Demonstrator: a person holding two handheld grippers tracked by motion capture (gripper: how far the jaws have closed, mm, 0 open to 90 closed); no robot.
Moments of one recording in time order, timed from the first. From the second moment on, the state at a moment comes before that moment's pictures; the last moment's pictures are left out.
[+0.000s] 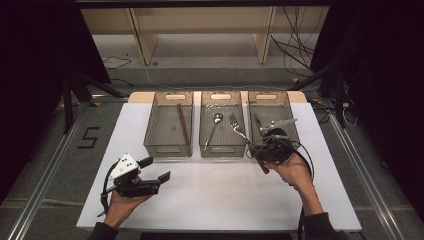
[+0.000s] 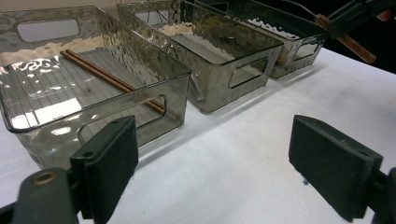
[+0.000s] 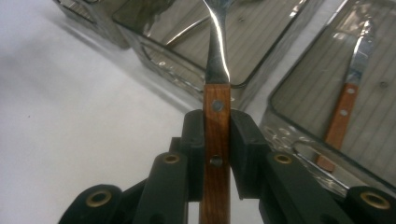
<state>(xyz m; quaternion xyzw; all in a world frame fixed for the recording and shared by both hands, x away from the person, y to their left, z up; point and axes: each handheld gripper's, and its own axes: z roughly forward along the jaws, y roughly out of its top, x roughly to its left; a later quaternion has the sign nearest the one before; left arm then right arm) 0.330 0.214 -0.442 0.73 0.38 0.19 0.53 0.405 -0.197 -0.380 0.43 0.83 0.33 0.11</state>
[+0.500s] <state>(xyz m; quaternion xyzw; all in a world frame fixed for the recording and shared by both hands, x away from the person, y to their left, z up) 0.330 0.215 -0.442 0.73 0.38 0.19 0.54 0.425 -0.214 -0.365 0.46 0.82 0.33 0.13</state>
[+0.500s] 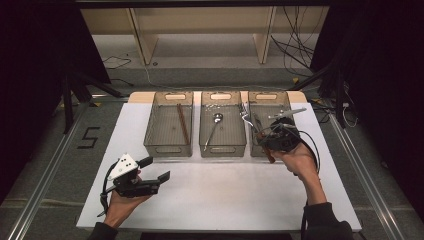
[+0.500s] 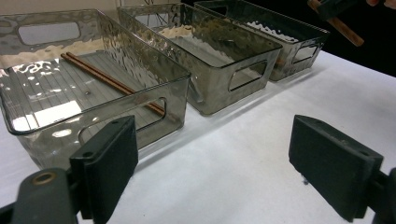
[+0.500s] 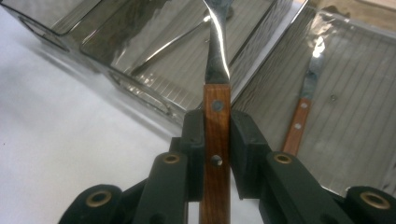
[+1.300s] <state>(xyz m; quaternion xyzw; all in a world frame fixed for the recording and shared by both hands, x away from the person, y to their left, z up) 0.329 0.215 -0.441 0.73 0.38 0.19 0.54 0.468 -0.236 -0.355 0.50 0.79 0.33 0.15</state>
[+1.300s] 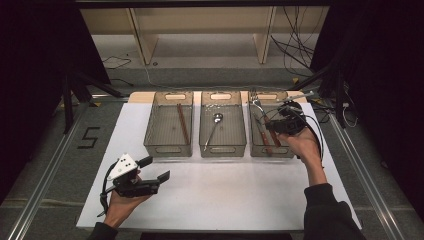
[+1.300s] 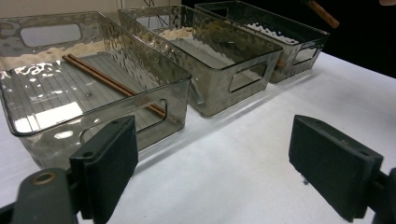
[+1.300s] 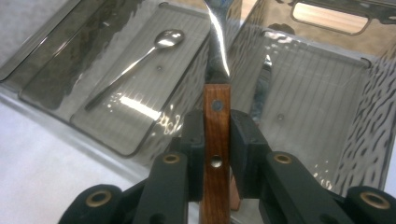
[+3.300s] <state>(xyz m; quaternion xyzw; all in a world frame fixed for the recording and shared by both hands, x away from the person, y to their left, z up) 0.329 0.215 -0.441 0.73 0.38 0.19 0.54 0.514 -0.245 -0.398 0.57 0.76 0.29 0.12</state>
